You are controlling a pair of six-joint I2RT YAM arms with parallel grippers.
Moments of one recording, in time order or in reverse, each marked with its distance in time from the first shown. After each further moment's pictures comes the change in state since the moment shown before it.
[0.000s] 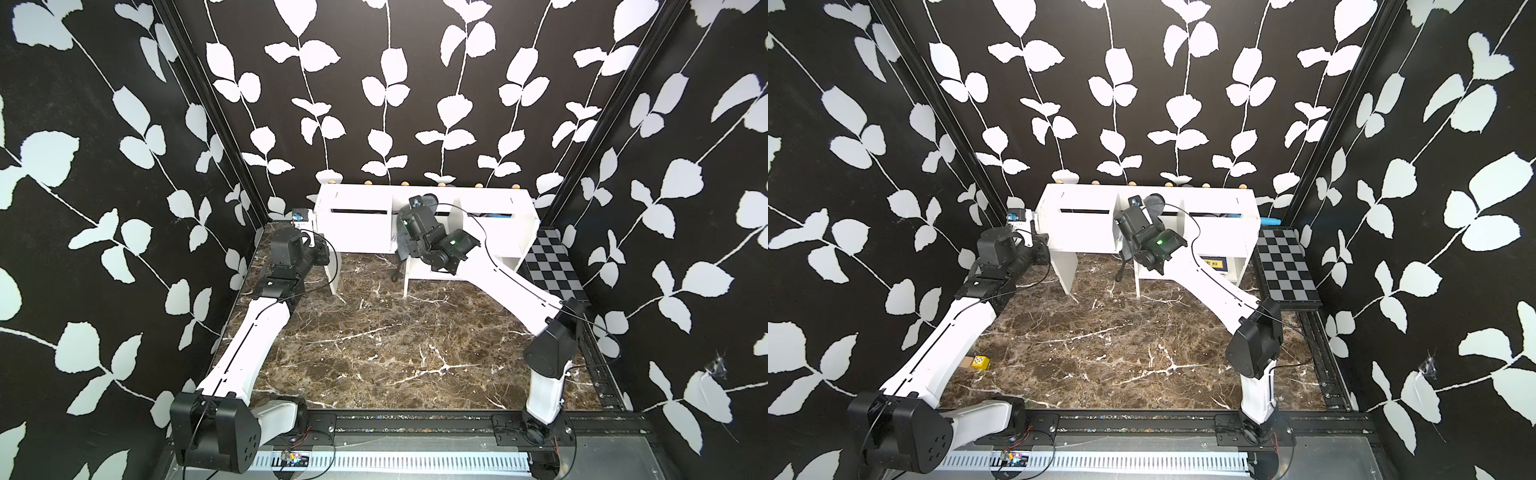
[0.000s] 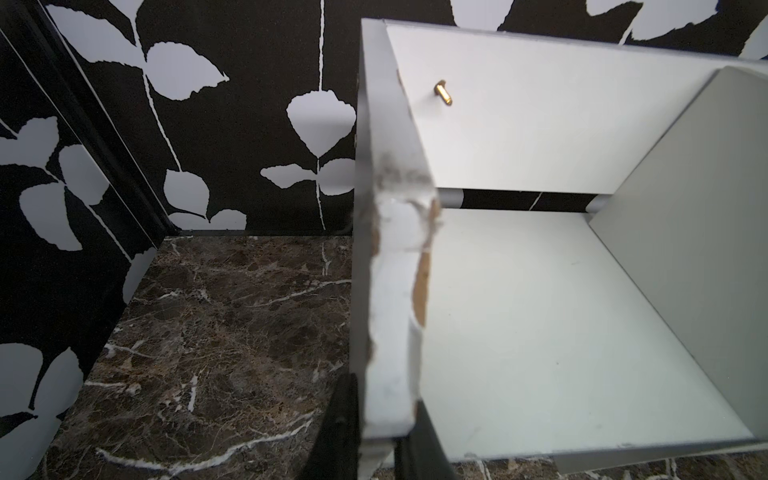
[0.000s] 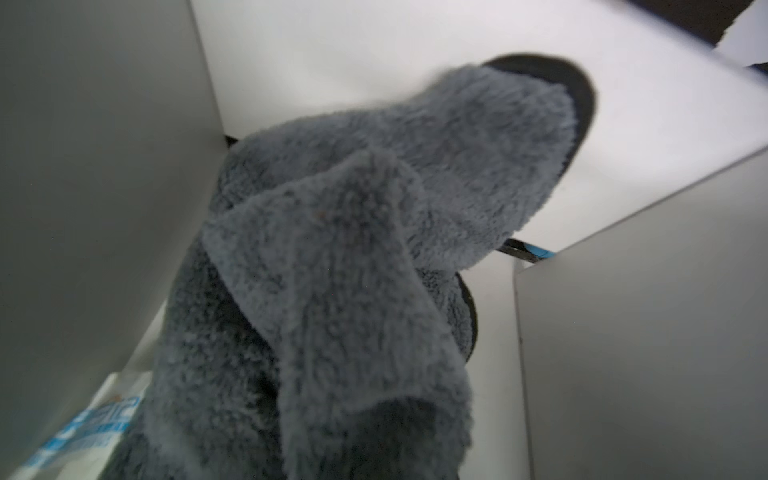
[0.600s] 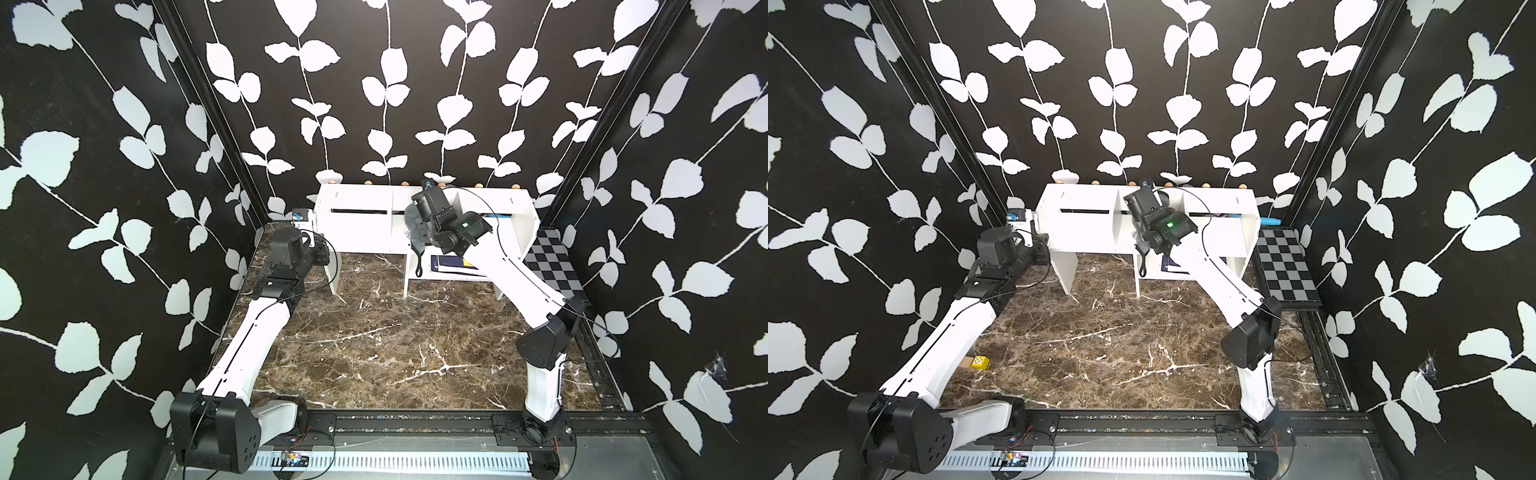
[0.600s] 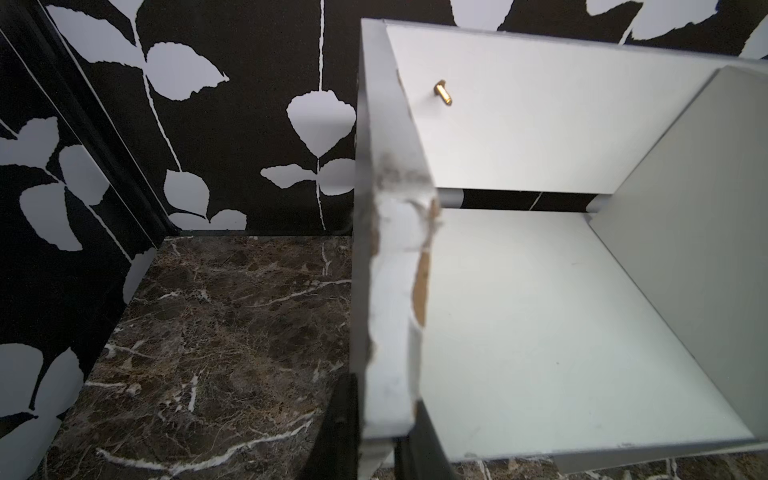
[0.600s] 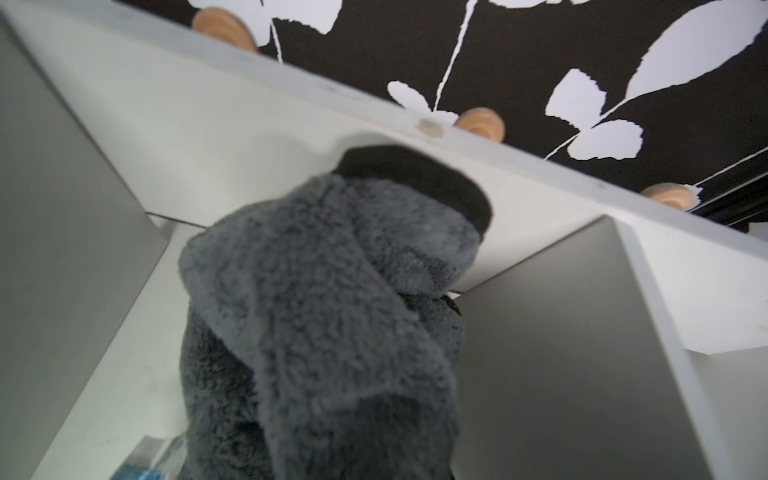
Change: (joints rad) left arm 0.000 0.000 0.000 0.000 0.000 0.001; right arm -0.041 0.071 0.205 -0.130 -0.031 -0.029
